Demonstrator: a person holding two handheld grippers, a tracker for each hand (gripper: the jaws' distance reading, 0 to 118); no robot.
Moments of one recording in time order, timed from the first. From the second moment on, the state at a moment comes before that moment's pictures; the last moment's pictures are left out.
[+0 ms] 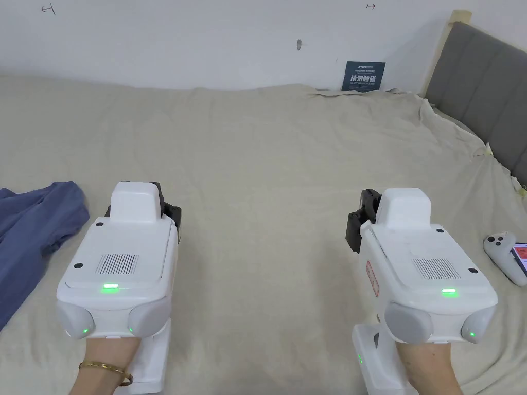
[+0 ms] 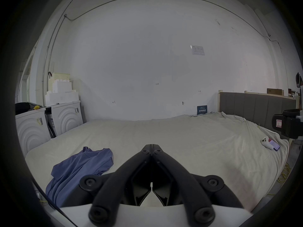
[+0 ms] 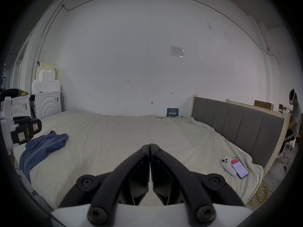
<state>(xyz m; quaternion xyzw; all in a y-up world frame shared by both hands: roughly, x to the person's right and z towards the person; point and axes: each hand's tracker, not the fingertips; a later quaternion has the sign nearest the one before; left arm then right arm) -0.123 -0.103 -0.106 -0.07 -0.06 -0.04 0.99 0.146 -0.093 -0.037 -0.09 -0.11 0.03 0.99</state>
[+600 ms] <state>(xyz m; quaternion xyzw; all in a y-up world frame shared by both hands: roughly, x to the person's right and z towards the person) -0.122 -0.103 -0.107 -0.06 -0.06 -0.04 0.99 0.146 -0.090 -0.039 -0.09 -0.11 0.03 0.99</state>
